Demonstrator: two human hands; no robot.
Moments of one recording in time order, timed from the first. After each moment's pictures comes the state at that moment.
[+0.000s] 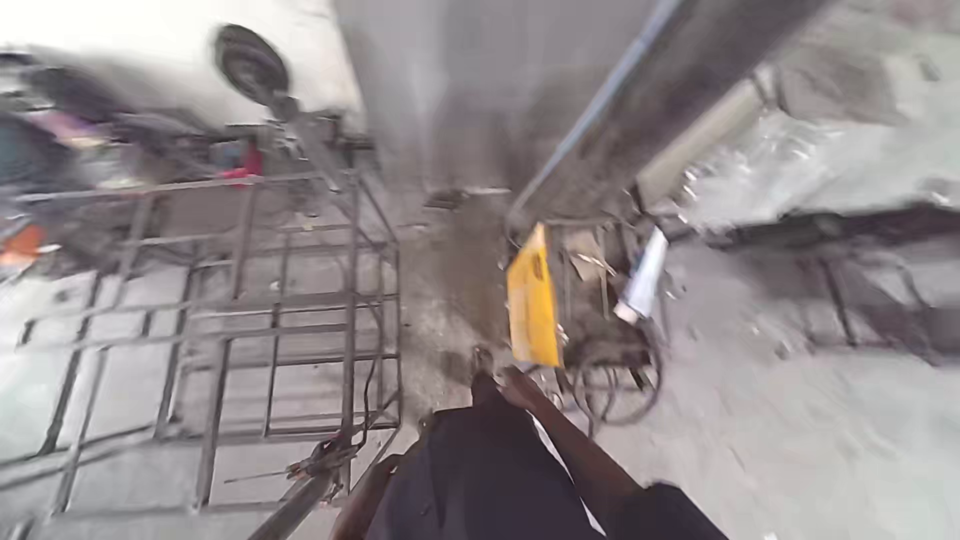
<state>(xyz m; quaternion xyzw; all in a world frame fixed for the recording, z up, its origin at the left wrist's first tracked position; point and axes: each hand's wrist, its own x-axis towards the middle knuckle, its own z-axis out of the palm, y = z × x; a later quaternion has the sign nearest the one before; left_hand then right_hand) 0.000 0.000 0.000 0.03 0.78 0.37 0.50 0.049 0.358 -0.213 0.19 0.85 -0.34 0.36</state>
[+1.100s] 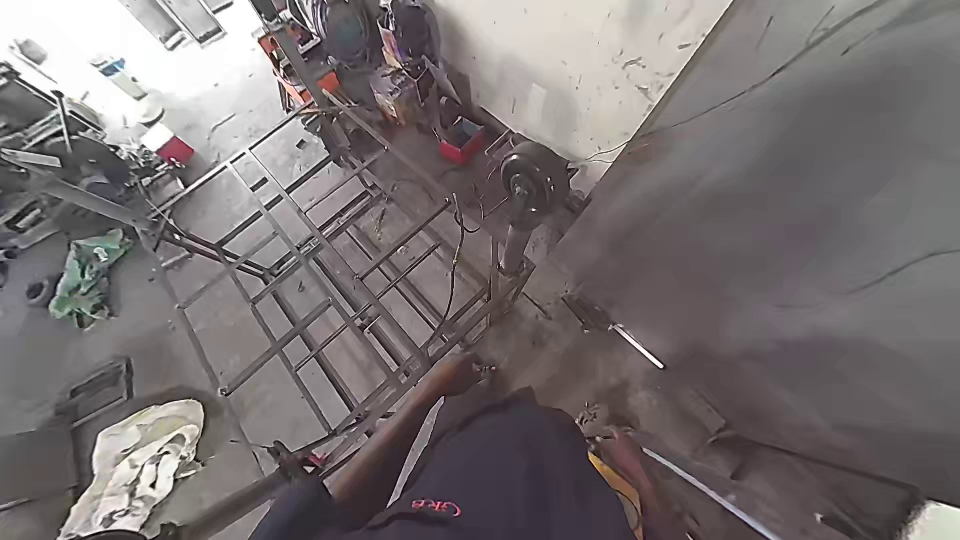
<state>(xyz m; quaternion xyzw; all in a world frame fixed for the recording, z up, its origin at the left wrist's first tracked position) -0.483 0.123 -0.089 -0.01 0.86 0.33 0.39 -0.450 0.579 -0.225 0.13 0.87 -0.21 0.42</state>
